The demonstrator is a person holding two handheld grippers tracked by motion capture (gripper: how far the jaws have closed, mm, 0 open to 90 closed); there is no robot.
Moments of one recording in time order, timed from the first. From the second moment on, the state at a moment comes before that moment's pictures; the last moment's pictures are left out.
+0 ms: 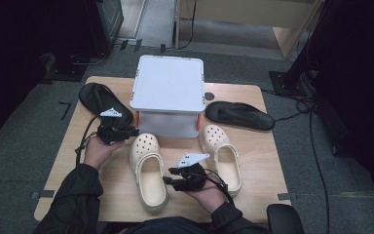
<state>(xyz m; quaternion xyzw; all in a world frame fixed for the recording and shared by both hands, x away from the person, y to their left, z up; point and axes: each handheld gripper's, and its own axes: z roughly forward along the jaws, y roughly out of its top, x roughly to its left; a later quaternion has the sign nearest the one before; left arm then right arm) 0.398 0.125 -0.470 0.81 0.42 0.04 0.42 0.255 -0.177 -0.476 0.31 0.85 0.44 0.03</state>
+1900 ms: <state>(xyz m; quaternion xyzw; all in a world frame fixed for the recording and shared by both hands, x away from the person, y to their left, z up) 0.398 0.126 -0.438 0.80 0.39 0.03 0.46 0.330 -0.159 -0.445 0.39 0.82 0.38 0.20</state>
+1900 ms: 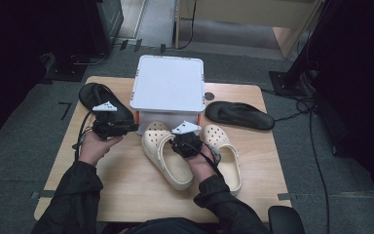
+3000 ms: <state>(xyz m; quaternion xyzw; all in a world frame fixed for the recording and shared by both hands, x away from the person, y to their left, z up) 0.402 0.132 -0.443 0.80 0.38 0.02 0.46 0.387 -0.138 -0.452 0.44 0.79 0.37 0.24</state>
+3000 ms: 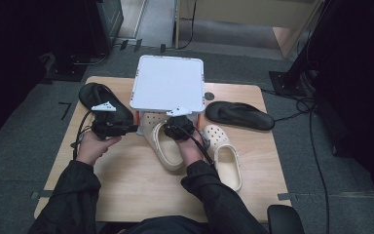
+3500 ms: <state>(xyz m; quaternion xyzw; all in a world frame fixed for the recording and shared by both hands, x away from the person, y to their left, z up) 0.402 0.123 -0.448 0.80 0.39 0.02 0.46 0.342 -0.183 -0.435 0.42 0.80 0.41 0.14</state>
